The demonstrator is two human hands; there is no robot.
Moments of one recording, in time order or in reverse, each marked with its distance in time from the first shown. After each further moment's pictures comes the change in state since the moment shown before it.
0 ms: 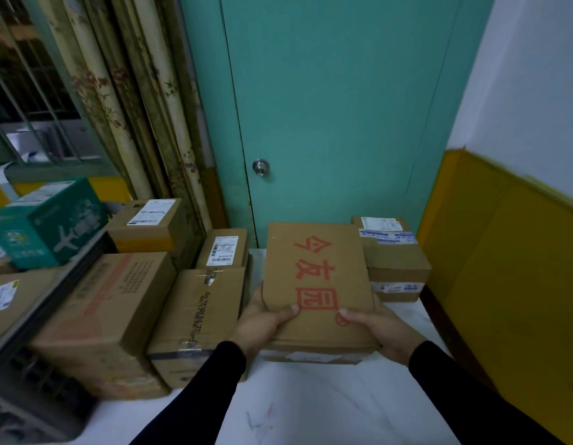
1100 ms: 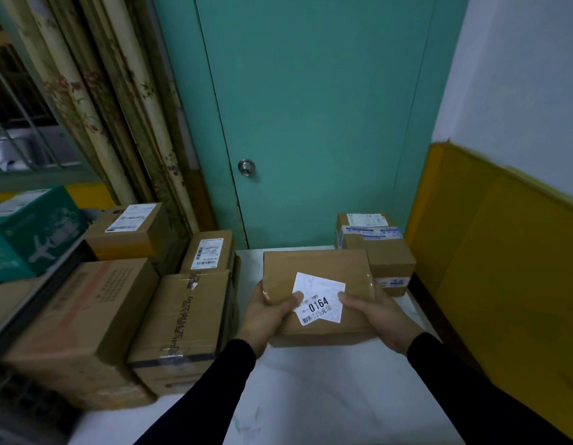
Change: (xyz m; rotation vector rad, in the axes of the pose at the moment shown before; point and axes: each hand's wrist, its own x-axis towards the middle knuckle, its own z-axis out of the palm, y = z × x) left_hand 0.010 0.006 0.051 -0.010 0.143 0.011; right_hand -0.001 -0.013 -0.028 -0.019 0.129 -0.139
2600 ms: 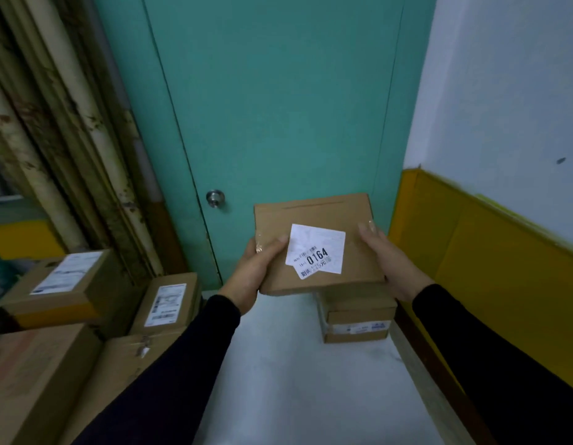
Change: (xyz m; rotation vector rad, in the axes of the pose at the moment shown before) left_hand 0.108 0.137 0.067 -0.158 -0.243 0.122; right_hand 0.106 -0.146 -0.060 -0.064 0.003 -0.185
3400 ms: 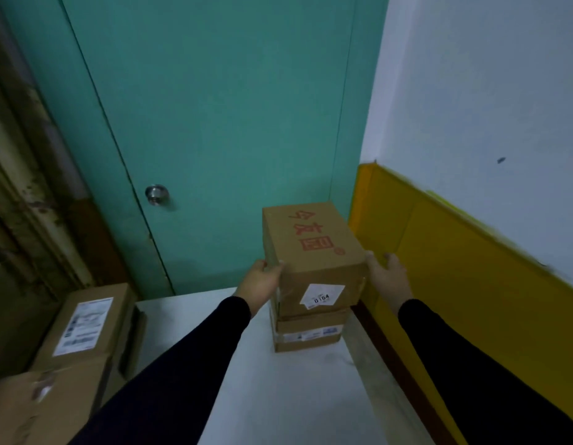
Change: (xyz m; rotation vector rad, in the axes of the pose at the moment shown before) left_hand 0.058 -0.045 0.093 0.528 -0.048 -0.186; right_hand 0.021 0.051 -0.109 -0.452 0.596 0.191
